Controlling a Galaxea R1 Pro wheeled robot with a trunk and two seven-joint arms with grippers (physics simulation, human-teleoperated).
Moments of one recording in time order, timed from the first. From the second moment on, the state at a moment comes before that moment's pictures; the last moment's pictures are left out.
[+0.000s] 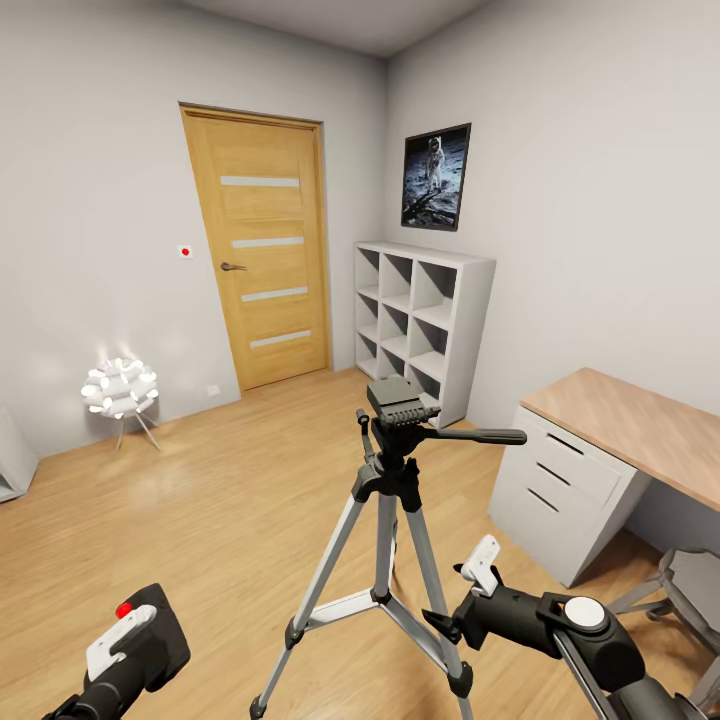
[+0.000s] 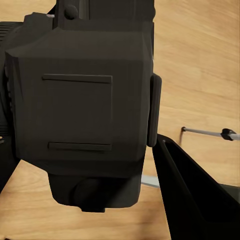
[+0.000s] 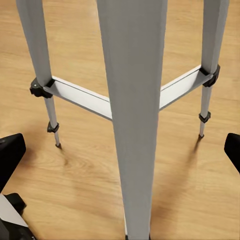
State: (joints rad) left arm 0.08 0.25 0.01 -1.47 0.98 0.35 0.38; right arm -0.15 -0.24 0.18 -1.60 0.13 0.57 0.73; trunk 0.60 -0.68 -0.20
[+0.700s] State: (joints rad) left arm 0.08 0.25 0.01 -1.47 0.98 0.35 0.38; right arm -0.16 -0.21 0.18 -1.49 0.13 0.50 0.72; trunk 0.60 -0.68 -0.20
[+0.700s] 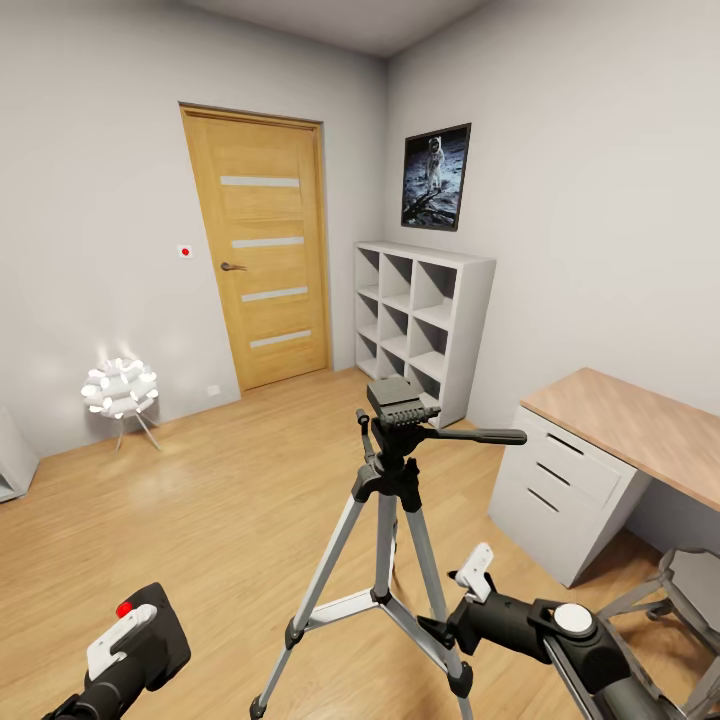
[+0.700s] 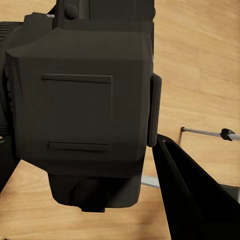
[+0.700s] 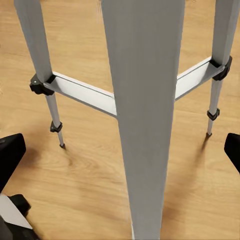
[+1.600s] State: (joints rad) left arm 0.08 0.25 0.00 -1.47 0.98 0.35 0.38; right arm -0.17 -0.17 0.18 -1.46 0.18 0.48 0.72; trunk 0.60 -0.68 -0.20
